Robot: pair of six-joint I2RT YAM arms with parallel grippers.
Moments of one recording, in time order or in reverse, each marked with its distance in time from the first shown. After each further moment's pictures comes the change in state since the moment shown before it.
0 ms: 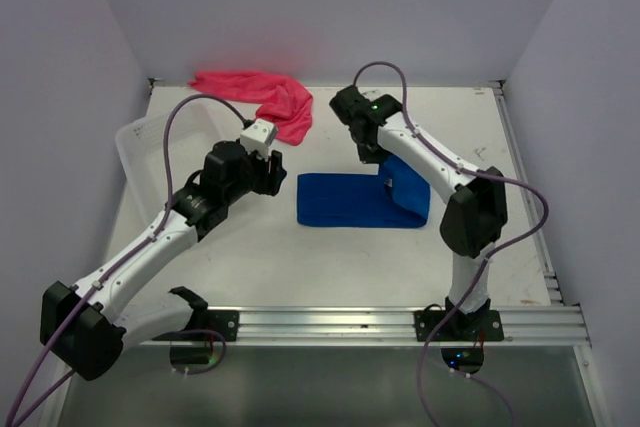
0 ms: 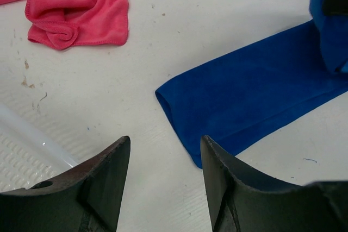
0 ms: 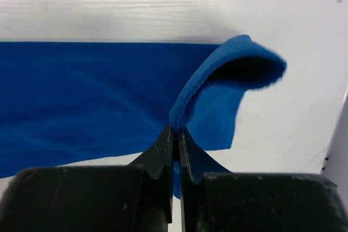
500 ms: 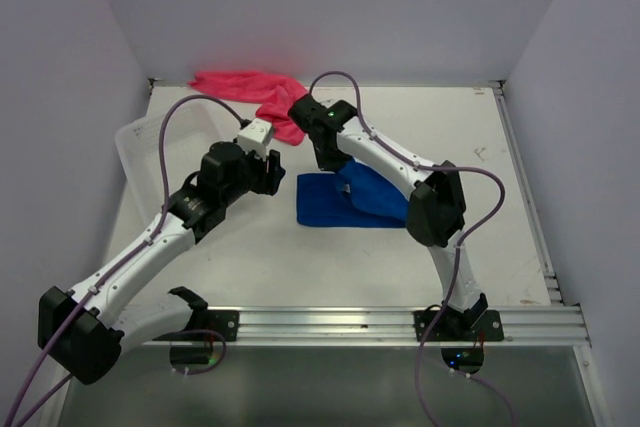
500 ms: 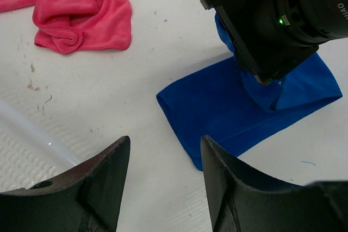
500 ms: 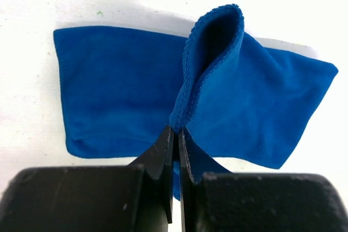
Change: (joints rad) left arm 0.000 -0.027 -0.002 -0.001 -0.013 0.000; right arm 0.171 0.272 0.284 -0.016 -0.138 0.064
